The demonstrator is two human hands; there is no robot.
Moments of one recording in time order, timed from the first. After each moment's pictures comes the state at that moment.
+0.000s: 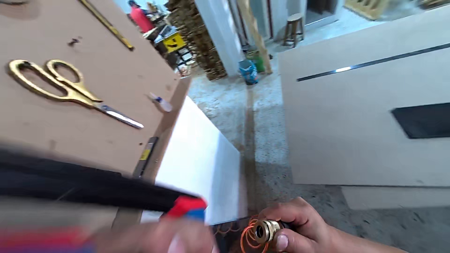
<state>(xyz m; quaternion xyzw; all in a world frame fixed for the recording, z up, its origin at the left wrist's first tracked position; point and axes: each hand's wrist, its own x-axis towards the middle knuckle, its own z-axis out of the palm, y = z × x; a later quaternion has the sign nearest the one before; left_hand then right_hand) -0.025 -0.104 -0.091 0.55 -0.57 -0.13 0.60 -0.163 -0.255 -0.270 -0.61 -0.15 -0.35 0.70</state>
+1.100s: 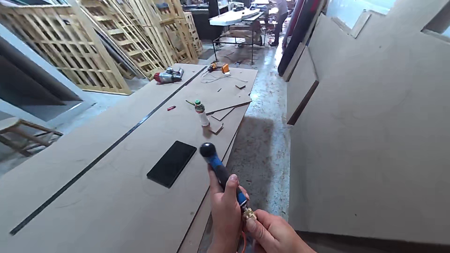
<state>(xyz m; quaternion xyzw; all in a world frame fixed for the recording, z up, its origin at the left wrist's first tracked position) -0.608 -0.386 -0.274 0.33 -0.44 -0.71 0.45 -0.686 -0.254 -0.267 -0.42 0.62 -0.42 0.51</state>
